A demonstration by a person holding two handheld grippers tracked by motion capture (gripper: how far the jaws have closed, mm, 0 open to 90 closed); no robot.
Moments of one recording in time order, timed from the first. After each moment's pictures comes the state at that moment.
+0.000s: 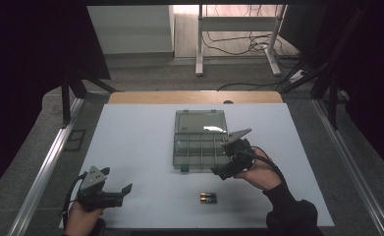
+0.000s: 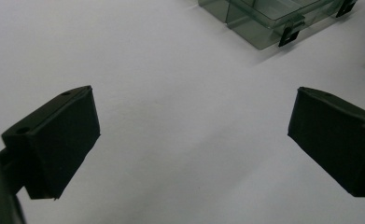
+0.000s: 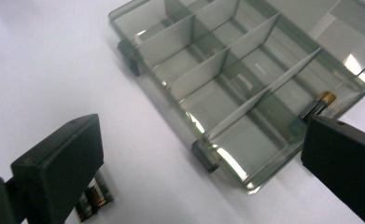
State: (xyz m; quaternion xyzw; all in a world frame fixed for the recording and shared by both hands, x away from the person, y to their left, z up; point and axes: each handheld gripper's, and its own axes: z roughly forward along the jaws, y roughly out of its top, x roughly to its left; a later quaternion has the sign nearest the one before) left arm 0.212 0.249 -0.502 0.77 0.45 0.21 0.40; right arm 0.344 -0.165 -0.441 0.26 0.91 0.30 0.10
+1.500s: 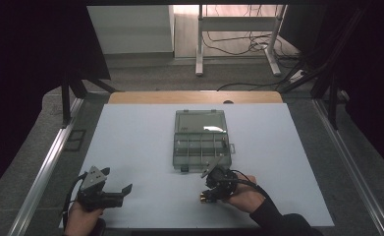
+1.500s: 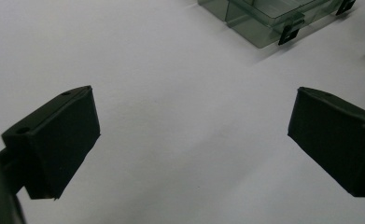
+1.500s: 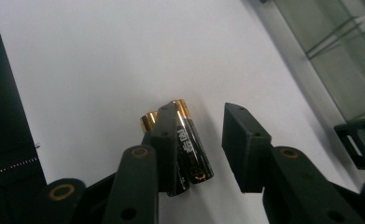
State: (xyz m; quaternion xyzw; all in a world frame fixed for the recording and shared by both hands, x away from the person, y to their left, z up) left arm 0.211 0.248 -0.503 0.77 0.45 0.21 0.40; right arm 0.296 -0.124 -0.488 0.18 0.96 0.21 0.03
